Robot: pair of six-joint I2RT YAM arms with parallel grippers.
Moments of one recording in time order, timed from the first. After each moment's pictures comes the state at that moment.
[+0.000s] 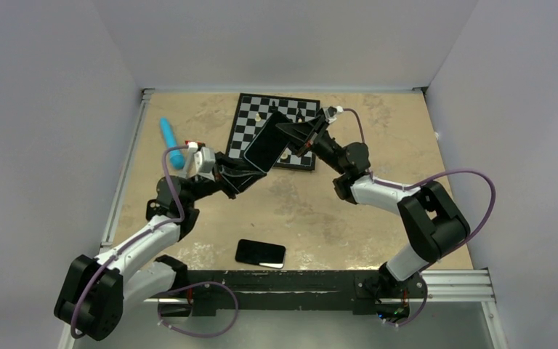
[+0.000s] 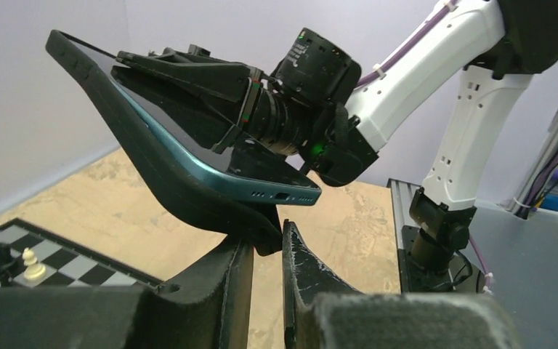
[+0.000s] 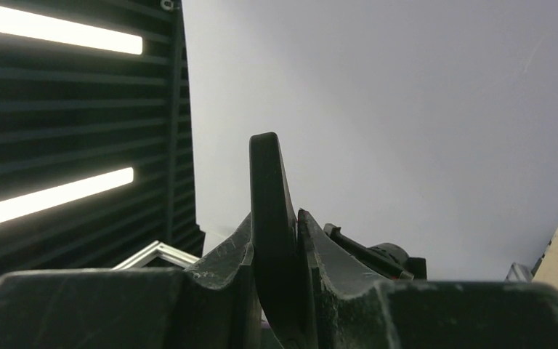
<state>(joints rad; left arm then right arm) -0.42 1.05 0.42 1.12 0.79 -0.46 0.57 1.58 0.80 1.29 -0.44 1.86</state>
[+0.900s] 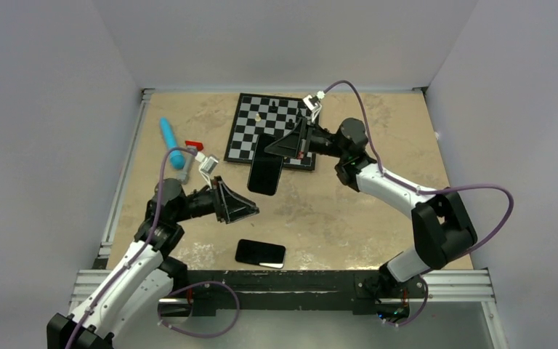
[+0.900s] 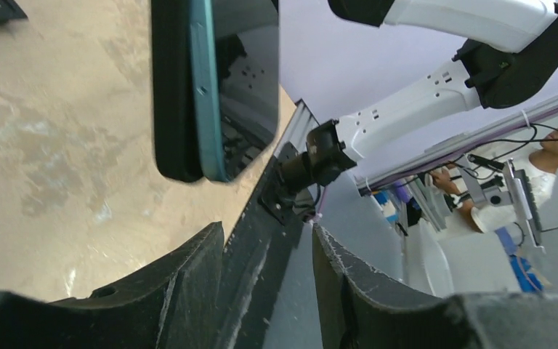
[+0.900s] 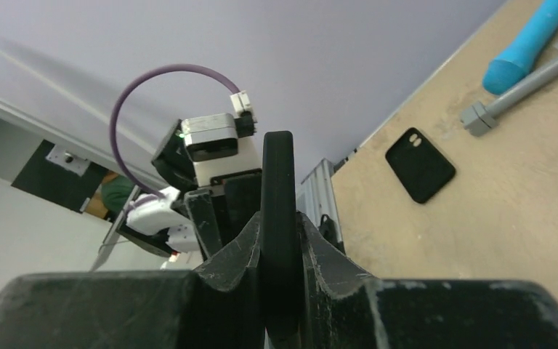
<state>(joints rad) -0.40 0.66 0.41 0.22 0.82 -0.81 0.54 1.53 0.97 0.80 -0.84 1.14</state>
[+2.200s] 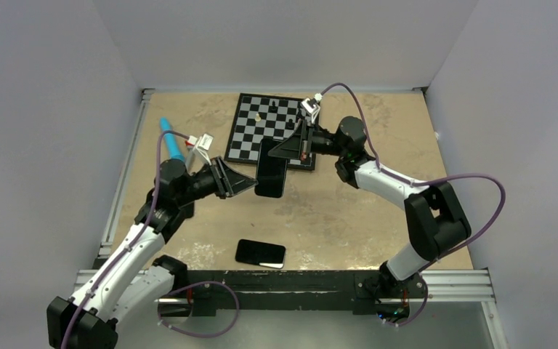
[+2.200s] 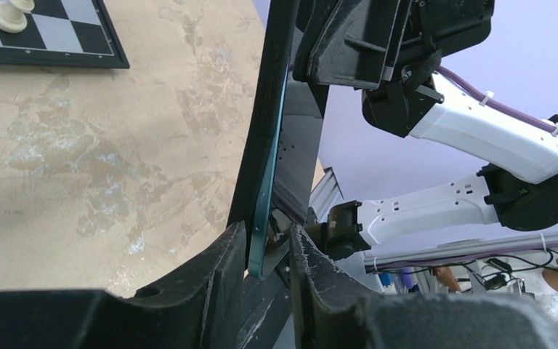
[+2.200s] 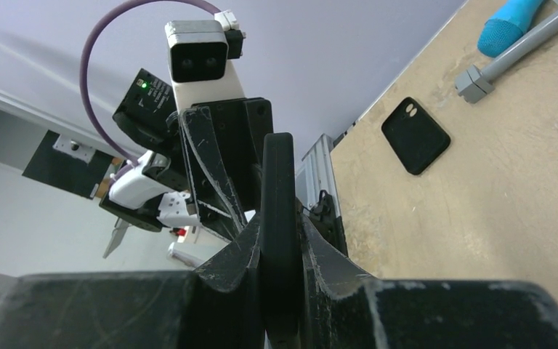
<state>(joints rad) -0.40 0.79 0.60 0.02 0.59 -0.89 0.50 1.58 0.97 0.78 -0.95 1.13</state>
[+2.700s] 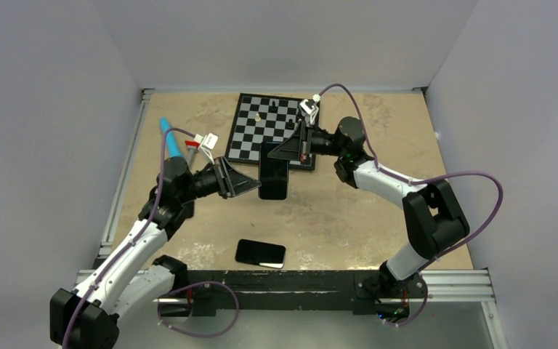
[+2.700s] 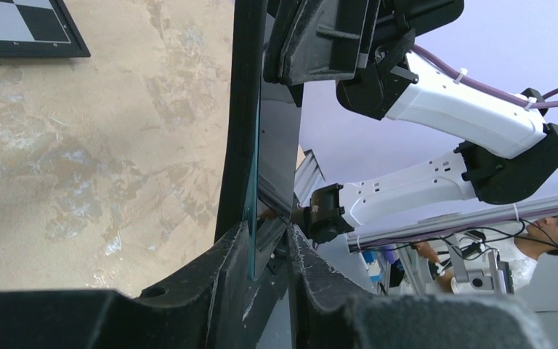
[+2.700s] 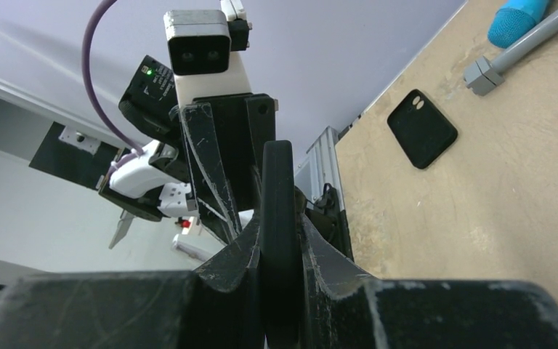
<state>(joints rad) -0.39 0.85 0.60 0.13 0.69 -0.92 0.50 1.60 0.97 0.80 -0.98 1.15</state>
